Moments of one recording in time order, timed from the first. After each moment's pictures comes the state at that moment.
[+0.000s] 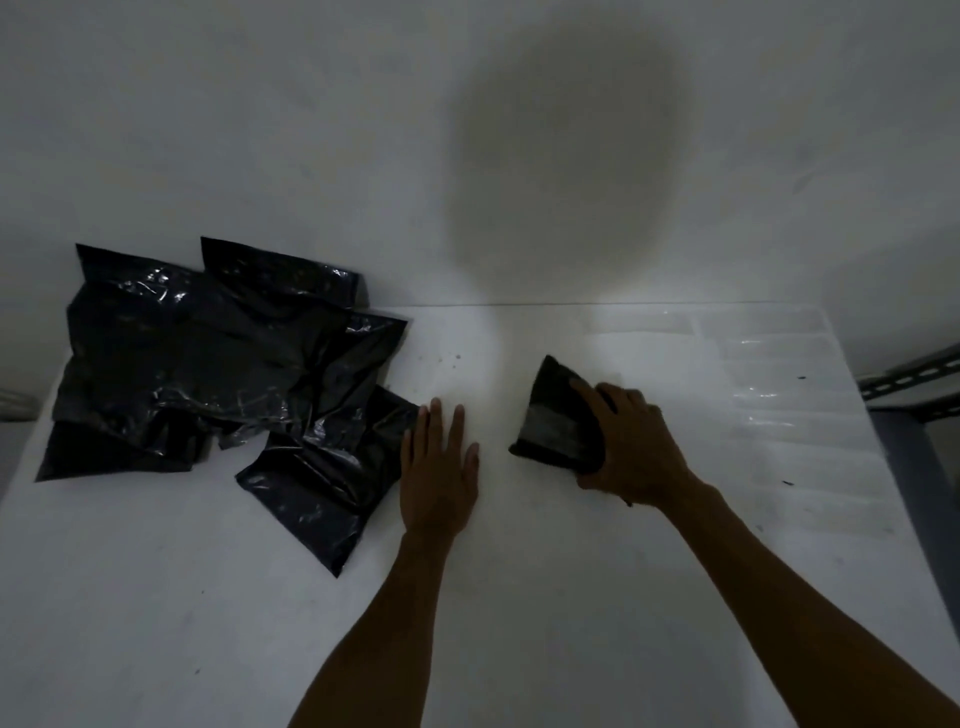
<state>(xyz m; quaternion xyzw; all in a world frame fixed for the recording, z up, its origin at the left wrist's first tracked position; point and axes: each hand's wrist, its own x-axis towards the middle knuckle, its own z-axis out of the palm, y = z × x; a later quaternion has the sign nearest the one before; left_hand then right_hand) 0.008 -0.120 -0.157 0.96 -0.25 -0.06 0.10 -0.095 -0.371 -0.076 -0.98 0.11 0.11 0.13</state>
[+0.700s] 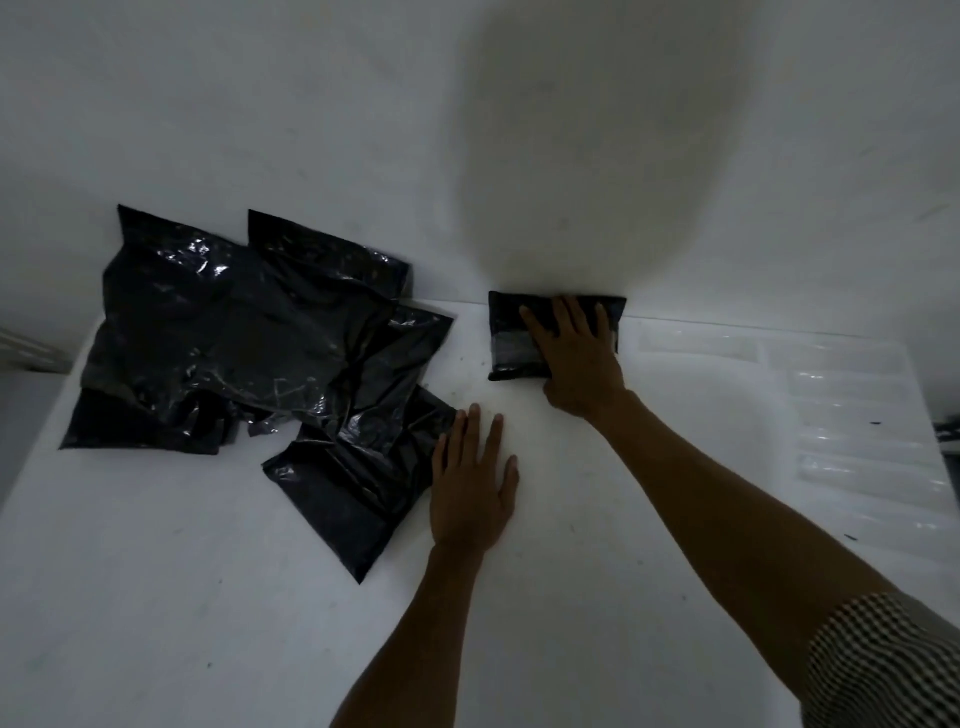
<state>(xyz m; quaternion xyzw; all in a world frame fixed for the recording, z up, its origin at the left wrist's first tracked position) 0.011 -0.120 -0.152 0.96 -0.24 -0.06 0.15 0.075 -0.336 -0.100 -1.00 0.06 0.06 -0.01</state>
